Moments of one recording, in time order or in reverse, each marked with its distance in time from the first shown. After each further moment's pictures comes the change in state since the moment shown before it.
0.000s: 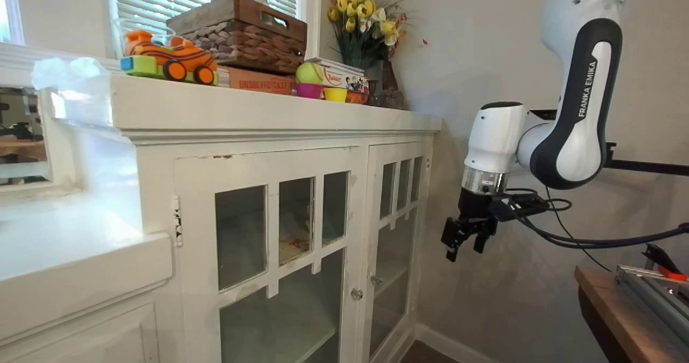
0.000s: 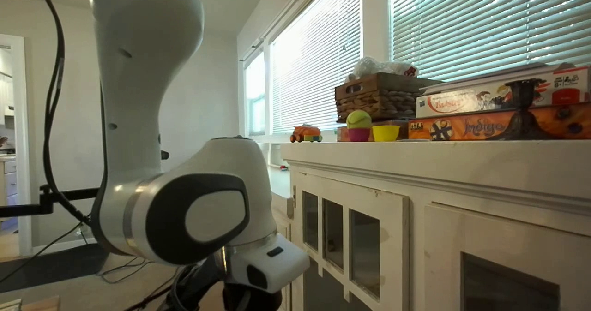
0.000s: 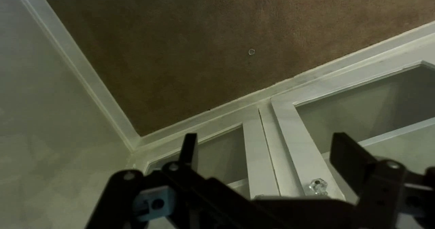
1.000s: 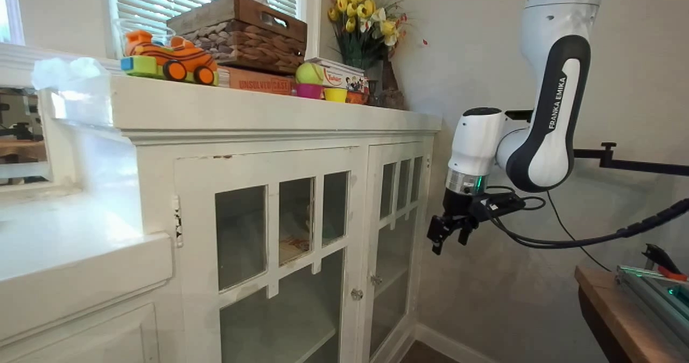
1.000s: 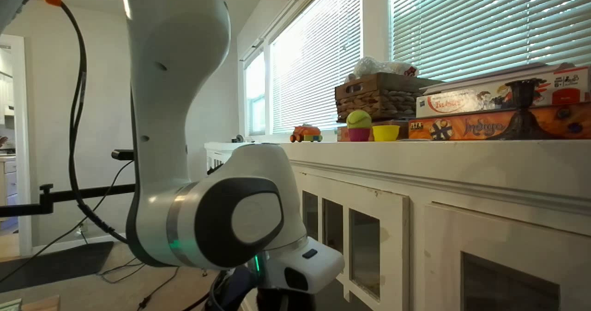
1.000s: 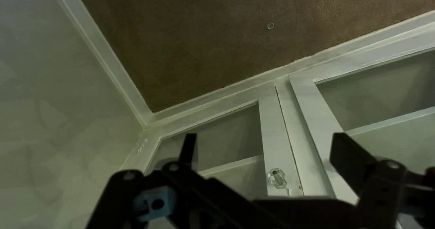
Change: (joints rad) arm 0.100 0.091 -0.103 0.135 0.000 -0.008 0.007
